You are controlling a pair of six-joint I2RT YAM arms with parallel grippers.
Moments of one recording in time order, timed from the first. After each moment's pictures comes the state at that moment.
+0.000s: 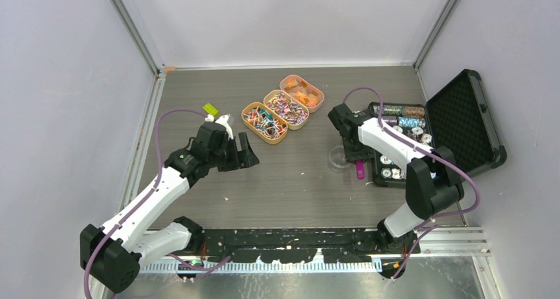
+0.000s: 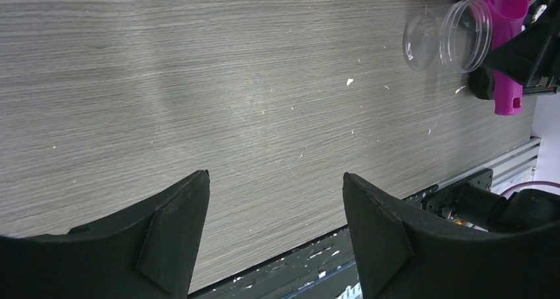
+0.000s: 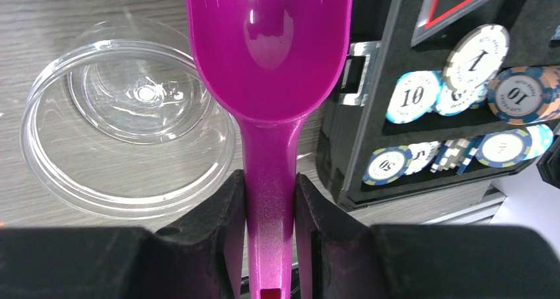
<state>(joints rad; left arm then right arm) -0.52 1.00 0.82 -0.58 0.13 -0.64 0.44 1.57 1.12 -0.99 0.41 0.39</state>
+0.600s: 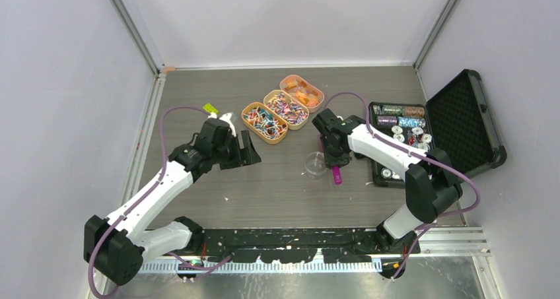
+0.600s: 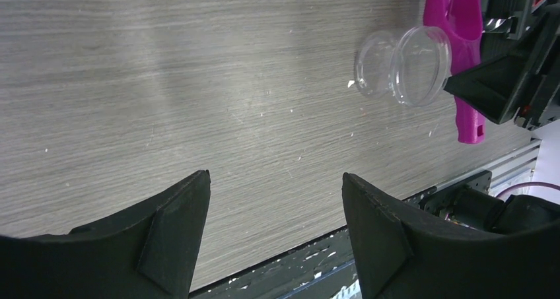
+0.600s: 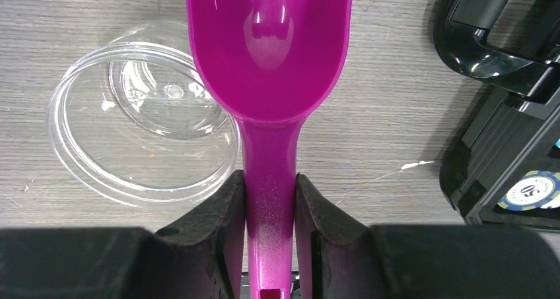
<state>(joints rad) -0.52 1.07 0.84 -0.58 0.14 -0.65 0.60 1.57 1.12 -0.90 0.20 0.47</state>
